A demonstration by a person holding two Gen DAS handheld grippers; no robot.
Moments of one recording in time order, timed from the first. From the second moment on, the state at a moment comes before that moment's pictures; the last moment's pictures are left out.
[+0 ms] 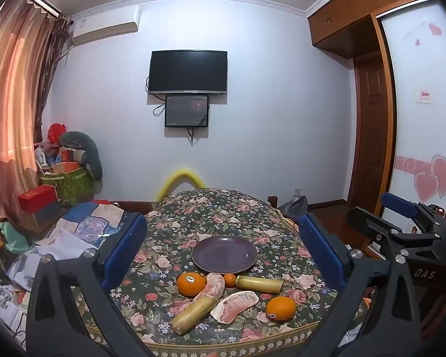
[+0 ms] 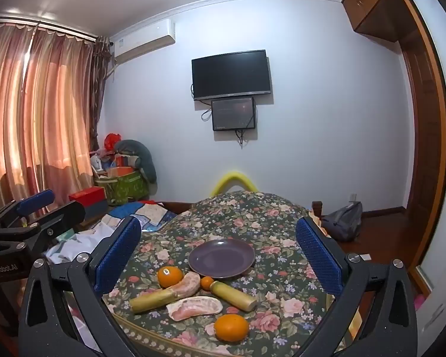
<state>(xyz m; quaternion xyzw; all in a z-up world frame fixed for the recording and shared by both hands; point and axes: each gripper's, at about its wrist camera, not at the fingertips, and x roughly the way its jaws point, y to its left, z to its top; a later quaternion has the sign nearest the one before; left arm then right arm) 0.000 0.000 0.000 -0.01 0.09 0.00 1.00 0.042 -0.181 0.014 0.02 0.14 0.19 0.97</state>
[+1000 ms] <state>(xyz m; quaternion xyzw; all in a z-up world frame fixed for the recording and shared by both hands) 0.009 0.003 -0.004 -0.03 0.10 0.00 0.99 0.040 -0.180 0.018 0.01 0.13 0.19 0.97</state>
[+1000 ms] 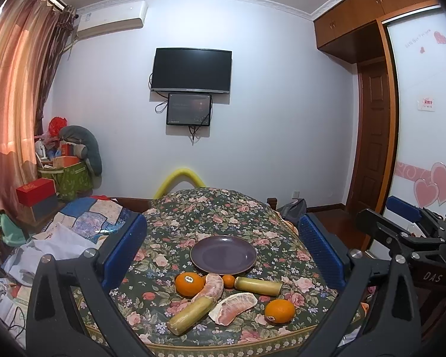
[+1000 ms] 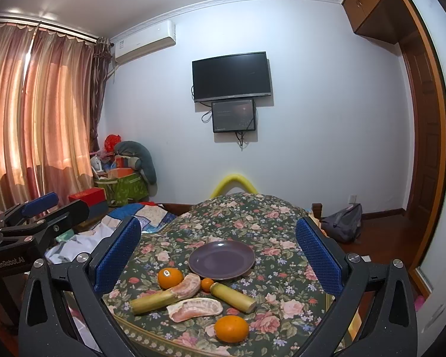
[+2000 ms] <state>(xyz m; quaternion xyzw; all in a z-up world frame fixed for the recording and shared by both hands) 0.010 0.002 -0.005 -0.02 0.10 0.01 1.00 0.039 -0.182 0.019 0.02 0.13 0.19 0.97</state>
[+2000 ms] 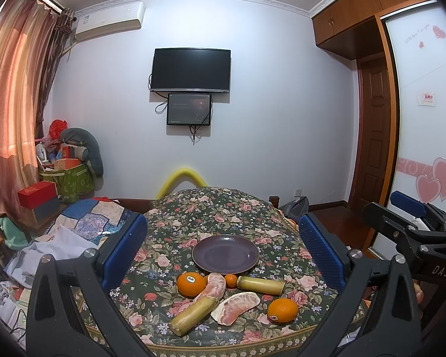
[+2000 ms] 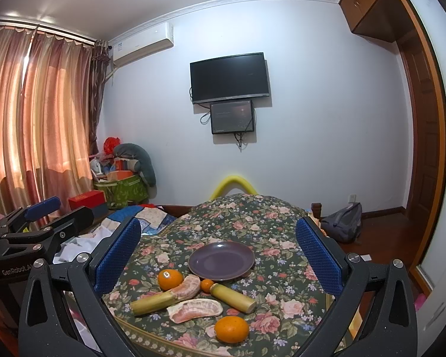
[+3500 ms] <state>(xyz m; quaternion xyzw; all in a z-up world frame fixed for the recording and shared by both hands) 0.071 0.030 -0.053 -0.02 0.20 0.01 0.98 0.094 -0.189 -0.038 0.03 0.28 0.20 0.94</state>
